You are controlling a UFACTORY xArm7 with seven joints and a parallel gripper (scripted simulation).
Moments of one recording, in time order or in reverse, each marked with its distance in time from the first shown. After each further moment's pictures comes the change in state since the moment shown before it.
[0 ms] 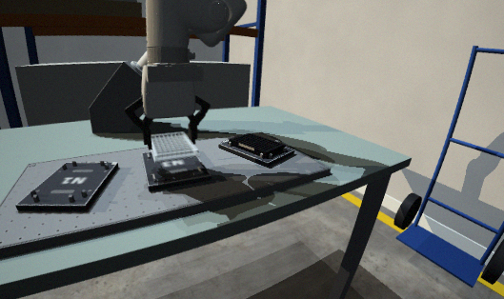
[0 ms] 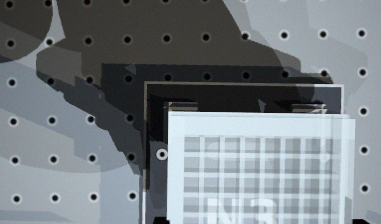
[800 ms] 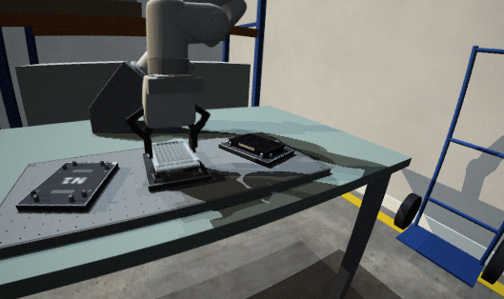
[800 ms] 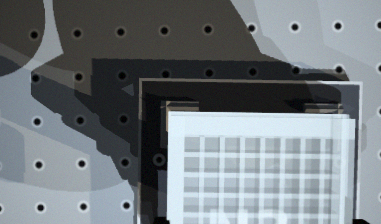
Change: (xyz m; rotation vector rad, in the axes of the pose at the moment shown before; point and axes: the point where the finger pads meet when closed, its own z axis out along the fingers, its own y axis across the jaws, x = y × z) arm 0.000 0.000 0.019 0.000 0.000 0.000
